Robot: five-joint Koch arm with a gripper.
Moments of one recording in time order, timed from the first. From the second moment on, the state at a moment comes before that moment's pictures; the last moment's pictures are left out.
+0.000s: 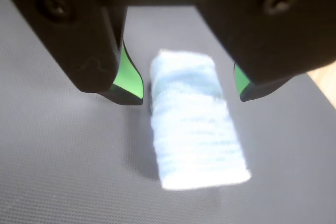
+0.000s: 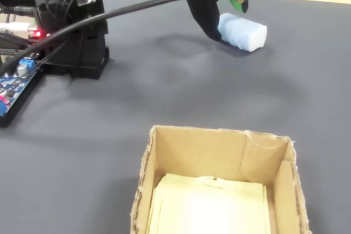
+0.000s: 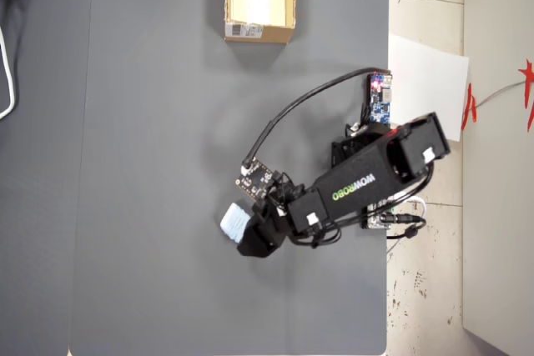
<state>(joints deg) -28.0 93.1 125.5 32.7 110.4</state>
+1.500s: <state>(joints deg) -0.6 130.3 157.5 -4.6 87.0</state>
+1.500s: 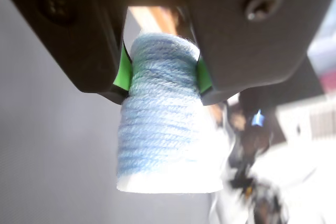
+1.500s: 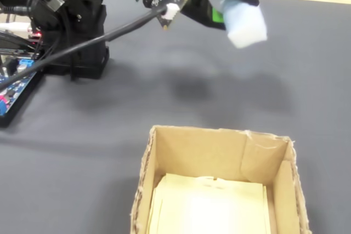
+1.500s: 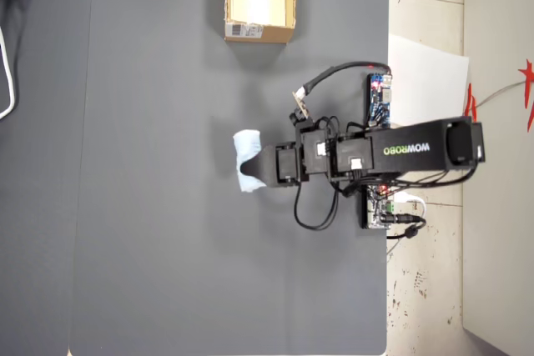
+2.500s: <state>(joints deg) 47.7 99.8 124.6 -3.0 72.0</state>
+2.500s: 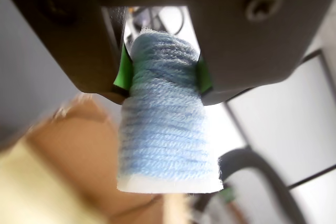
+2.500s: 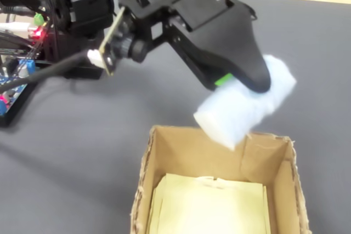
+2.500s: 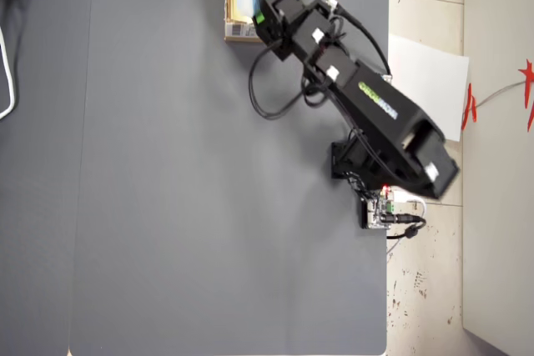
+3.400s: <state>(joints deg) 36.4 109.8 130.6 0.2 92.8</state>
